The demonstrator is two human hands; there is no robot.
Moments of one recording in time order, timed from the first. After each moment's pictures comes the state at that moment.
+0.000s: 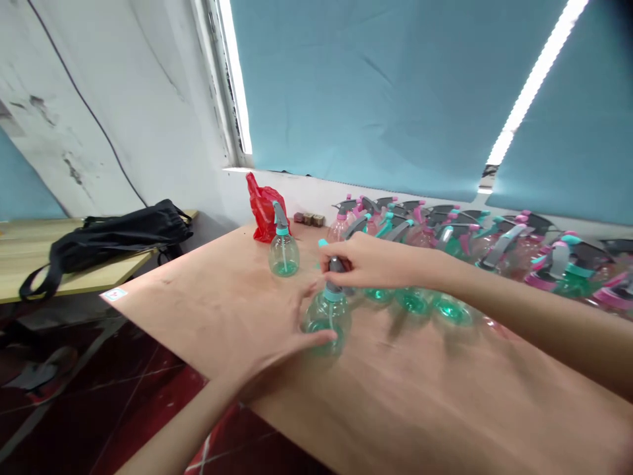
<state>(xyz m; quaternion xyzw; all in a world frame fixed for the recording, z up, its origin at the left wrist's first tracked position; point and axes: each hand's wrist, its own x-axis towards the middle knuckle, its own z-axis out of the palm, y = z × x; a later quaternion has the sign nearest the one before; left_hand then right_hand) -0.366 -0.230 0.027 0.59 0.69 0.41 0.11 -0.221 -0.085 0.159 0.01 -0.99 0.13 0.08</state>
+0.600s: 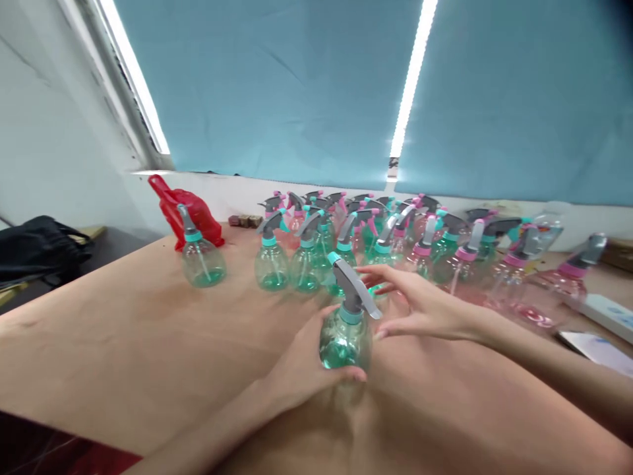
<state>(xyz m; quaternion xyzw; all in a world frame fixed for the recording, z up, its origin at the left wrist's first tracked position) -0.229 -0.157 0.005 0.68 0.49 0.45 0.31 -0.024 -0.035 0.081 -0.17 -0.92 0.30 0.19</state>
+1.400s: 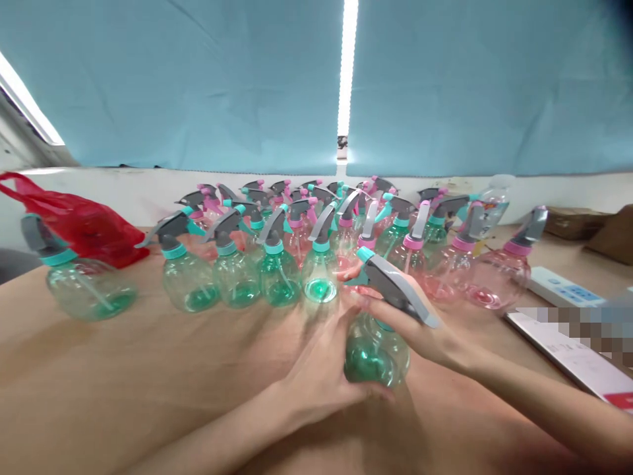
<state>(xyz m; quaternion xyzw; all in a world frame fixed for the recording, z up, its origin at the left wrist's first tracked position) -0.133 -0.069 -0.009 0.80 0.44 0.35 0.23 0.033 -0.010 0.048 -0.22 -0.78 0.41 0.41</state>
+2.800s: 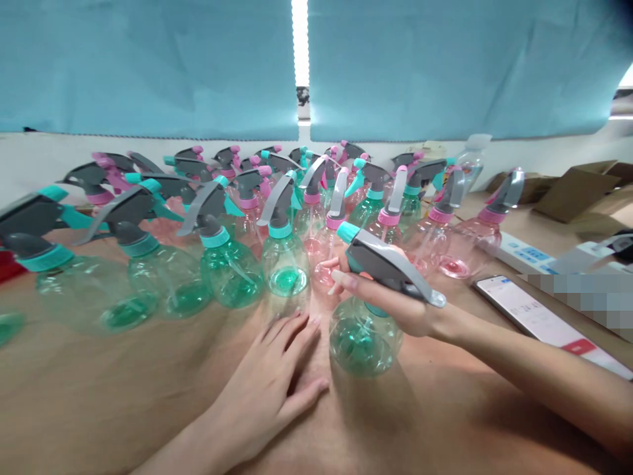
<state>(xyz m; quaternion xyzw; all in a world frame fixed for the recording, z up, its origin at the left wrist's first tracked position) -0.171 -0.072 -0.027 0.86 0.48 0.16 0.07 0.043 0.015 0.056 -0.25 -0.81 0.38 0.38</state>
